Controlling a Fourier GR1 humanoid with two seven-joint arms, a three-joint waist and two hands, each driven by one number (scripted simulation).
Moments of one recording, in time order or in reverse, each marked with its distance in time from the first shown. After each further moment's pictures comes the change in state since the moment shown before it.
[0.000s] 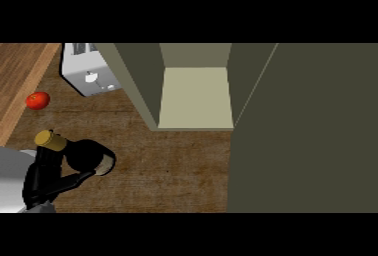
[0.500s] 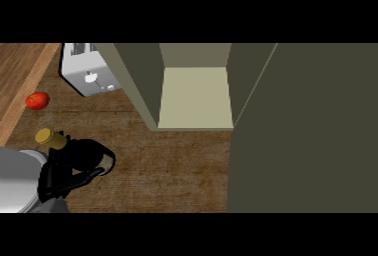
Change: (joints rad) left arm -0.110 0.013 0.007 0.272 0.006 -0.019 -0.158; right arm 0.026 0.000 -0.021 0.009 -0.015 0.025 -0.035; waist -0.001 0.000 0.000
